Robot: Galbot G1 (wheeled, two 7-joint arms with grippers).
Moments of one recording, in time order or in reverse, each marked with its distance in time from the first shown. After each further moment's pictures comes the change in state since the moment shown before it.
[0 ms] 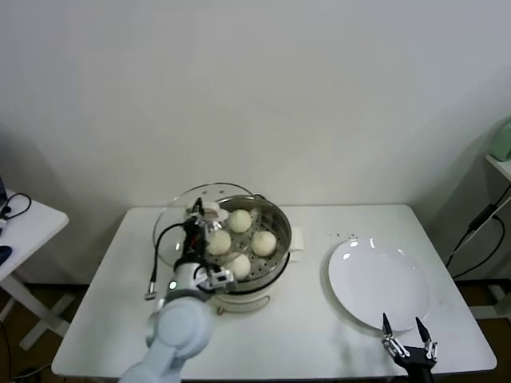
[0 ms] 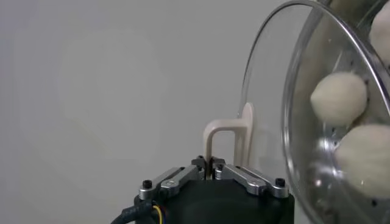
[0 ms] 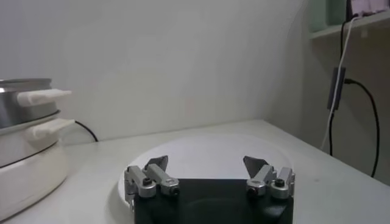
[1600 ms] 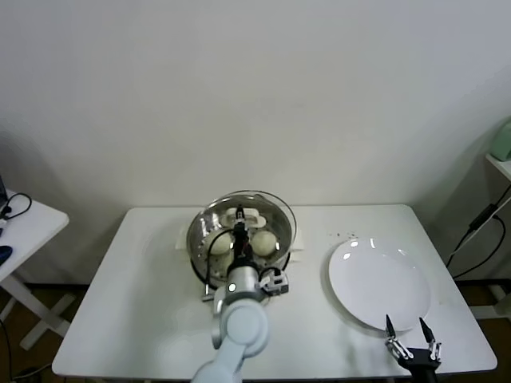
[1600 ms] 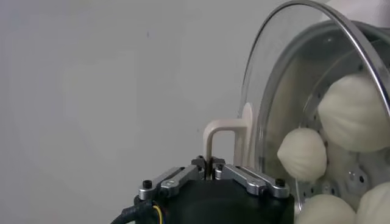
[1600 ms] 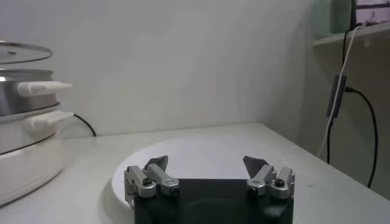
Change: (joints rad) left arm -0.008 -0.297 0.086 0.200 0.315 -0.016 -0.017; right arm -0.008 -0.023 0.009 -0.017 -0.021 0.028 -0.001
